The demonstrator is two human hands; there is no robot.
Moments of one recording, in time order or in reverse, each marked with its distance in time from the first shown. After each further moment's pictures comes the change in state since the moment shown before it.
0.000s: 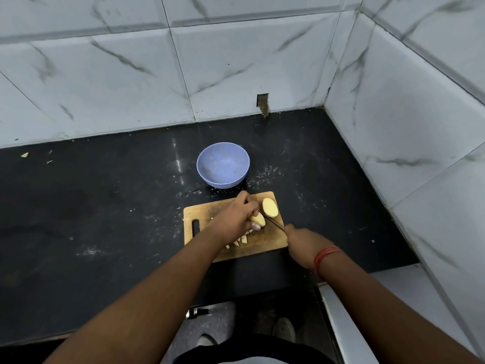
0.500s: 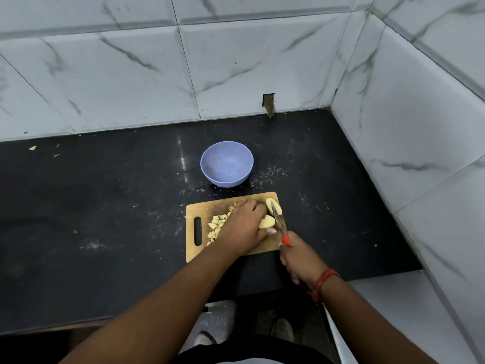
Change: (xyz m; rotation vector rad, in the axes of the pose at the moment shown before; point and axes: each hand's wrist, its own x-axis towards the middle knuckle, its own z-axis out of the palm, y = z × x) left_hand -0.008 0.028 0.022 0.163 0.177 -0.022; right_hand -0.010 -0.008 0.036 0.961 0.015 0.095
